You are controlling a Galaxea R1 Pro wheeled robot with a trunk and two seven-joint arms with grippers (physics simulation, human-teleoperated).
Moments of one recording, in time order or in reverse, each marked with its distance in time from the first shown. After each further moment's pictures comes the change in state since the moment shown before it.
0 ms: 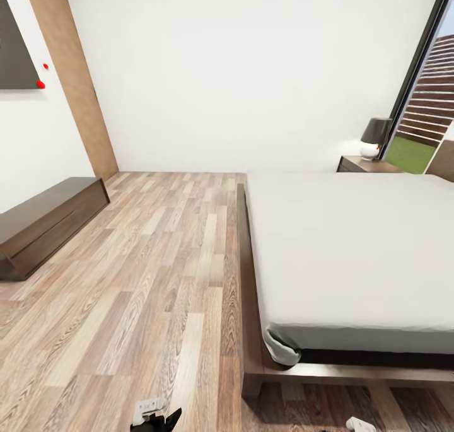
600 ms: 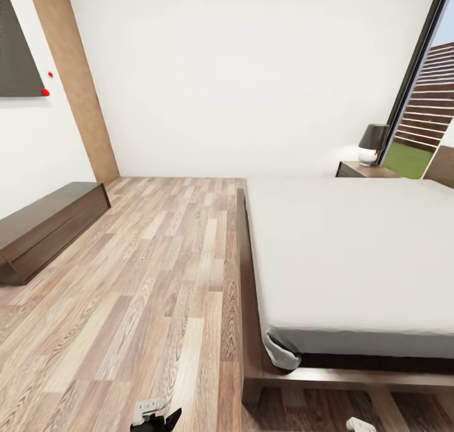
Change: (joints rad) left arm 0.000 0.000 0.000 0.000 0.000 0.000 0.000; right arm 0.000 0.000 0.000 0.001 -0.001 0.000 0.002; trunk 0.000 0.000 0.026
